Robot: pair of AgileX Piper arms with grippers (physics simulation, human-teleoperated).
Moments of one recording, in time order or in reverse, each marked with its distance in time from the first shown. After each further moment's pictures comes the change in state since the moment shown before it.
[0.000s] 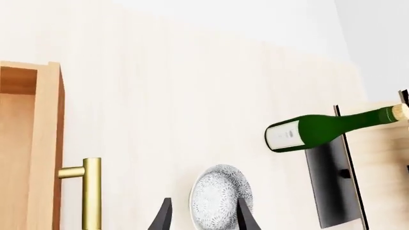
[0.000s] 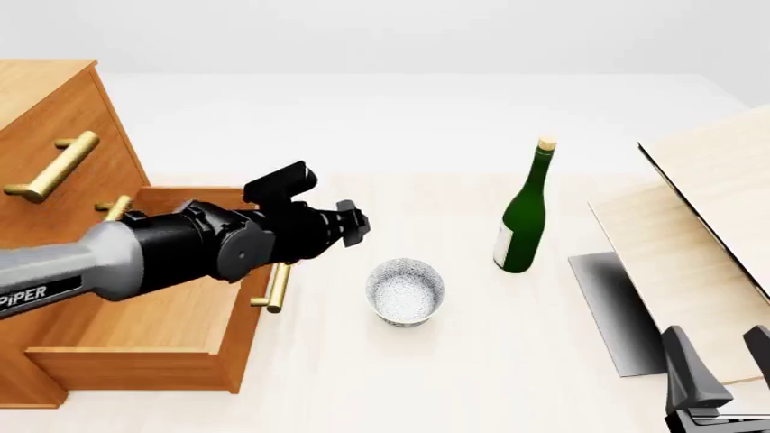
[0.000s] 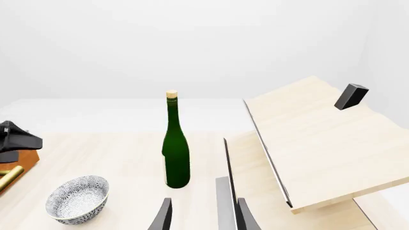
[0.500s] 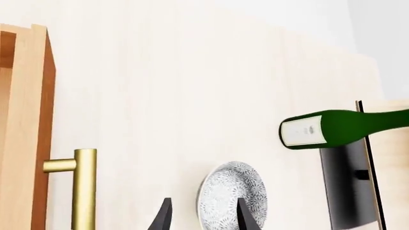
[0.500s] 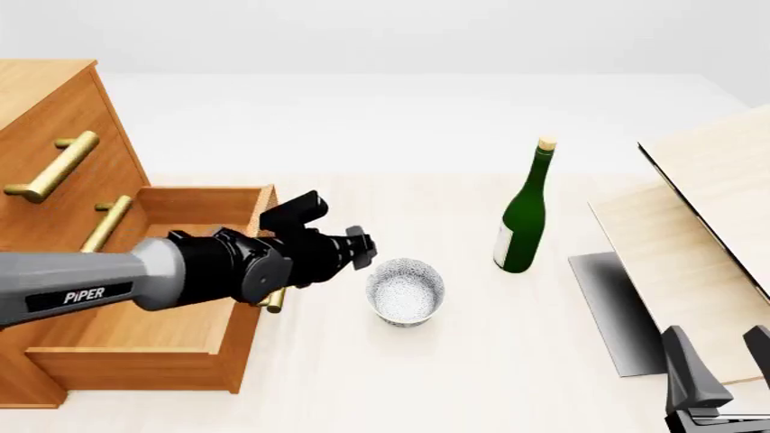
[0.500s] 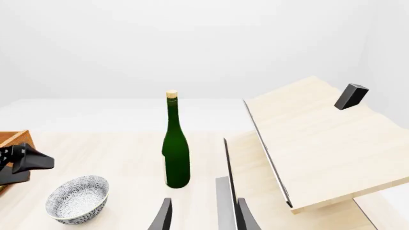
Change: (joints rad) left arm -0.017 0.108 0.046 -0.108 -0.057; right arm 0.000 0.000 0.000 0.000 0.000
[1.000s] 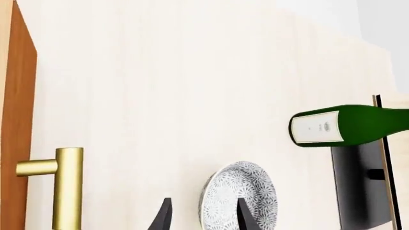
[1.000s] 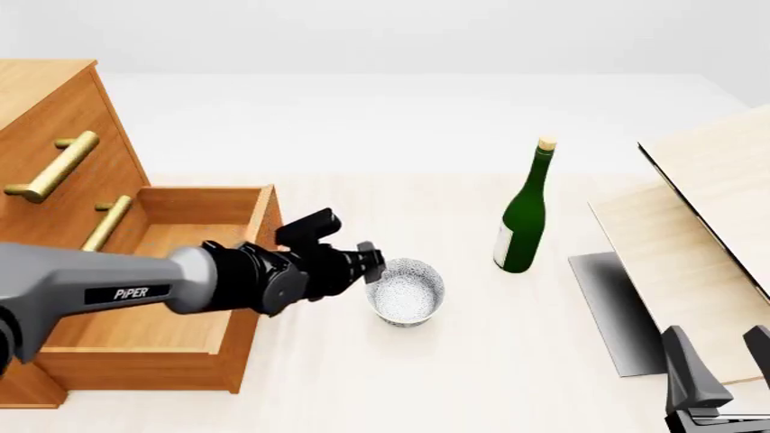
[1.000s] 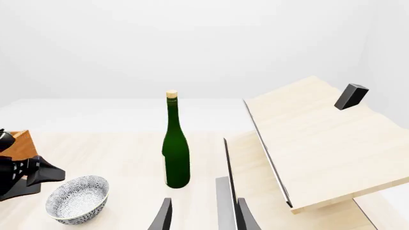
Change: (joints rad) left arm -0.023 0.097 -0.008 -0.055 -0.028; right arm 0.000 0.000 0.000 0.000 0.000
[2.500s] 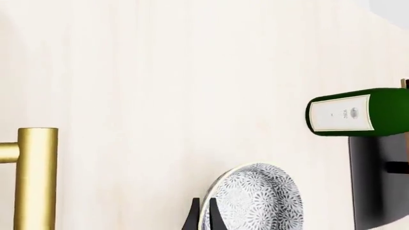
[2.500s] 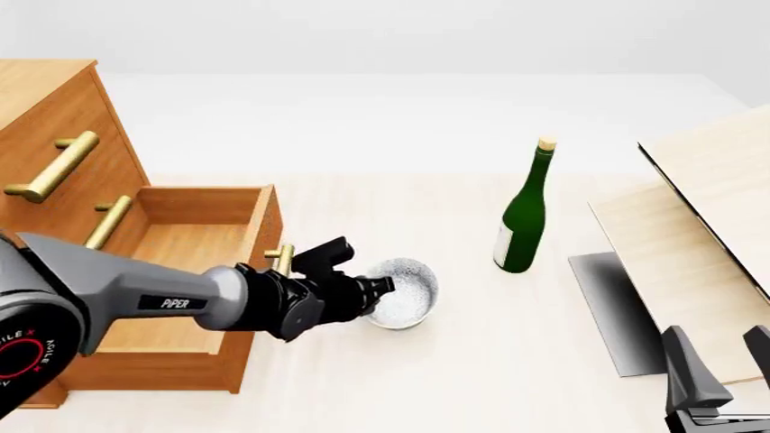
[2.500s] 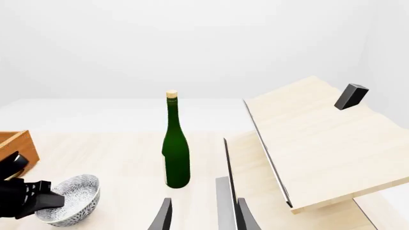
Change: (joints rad) left arm -0.047 0.106 0.027 -0.084 -0.066; right arm 0.000 0.000 0.000 0.000 0.000
